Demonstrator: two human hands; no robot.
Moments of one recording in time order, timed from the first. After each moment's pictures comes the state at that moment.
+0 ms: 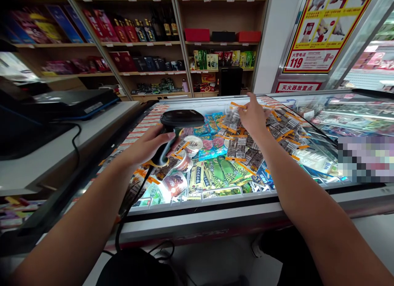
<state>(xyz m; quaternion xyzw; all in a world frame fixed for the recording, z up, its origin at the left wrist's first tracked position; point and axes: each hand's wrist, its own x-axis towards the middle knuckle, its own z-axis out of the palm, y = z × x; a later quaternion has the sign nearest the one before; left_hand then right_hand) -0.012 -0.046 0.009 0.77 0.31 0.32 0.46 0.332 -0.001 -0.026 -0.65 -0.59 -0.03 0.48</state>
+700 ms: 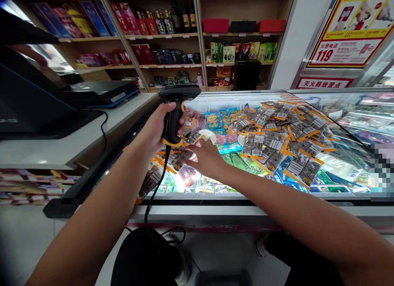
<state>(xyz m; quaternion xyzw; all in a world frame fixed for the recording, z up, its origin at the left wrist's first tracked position) -0.008 -0.048 0.022 0.57 0.34 0.49 0.56 0.144 -0.078 -0.088 -0.46 -0.84 0.15 0.25</state>
